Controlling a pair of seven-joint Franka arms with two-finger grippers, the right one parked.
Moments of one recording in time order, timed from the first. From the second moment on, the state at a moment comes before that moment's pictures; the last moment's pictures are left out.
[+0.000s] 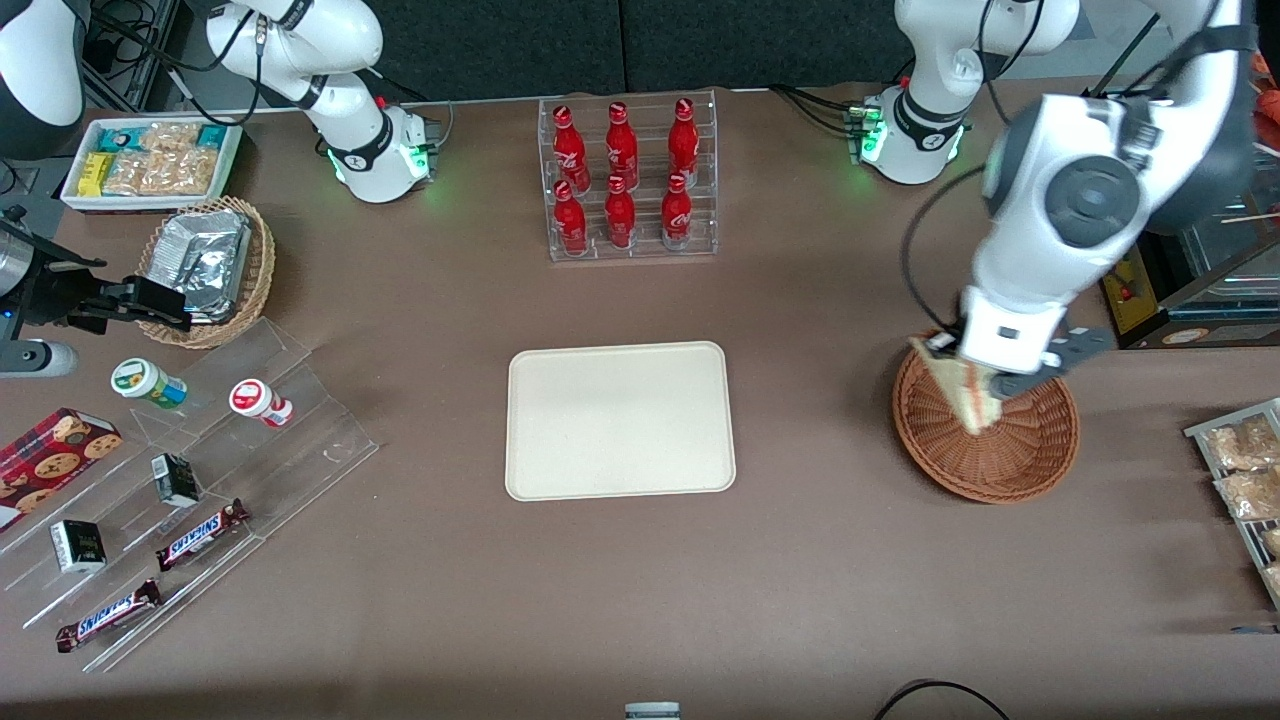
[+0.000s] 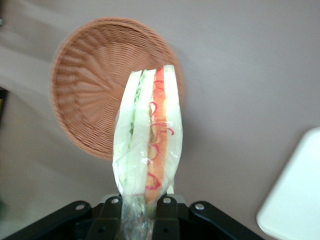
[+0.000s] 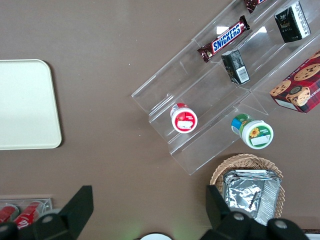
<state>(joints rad) -0.36 0.07 0.01 -1.84 0.10 1.81 -0.76</state>
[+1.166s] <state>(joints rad) -0.83 0.53 0.01 -1.55 0.00 2.08 -0.92</state>
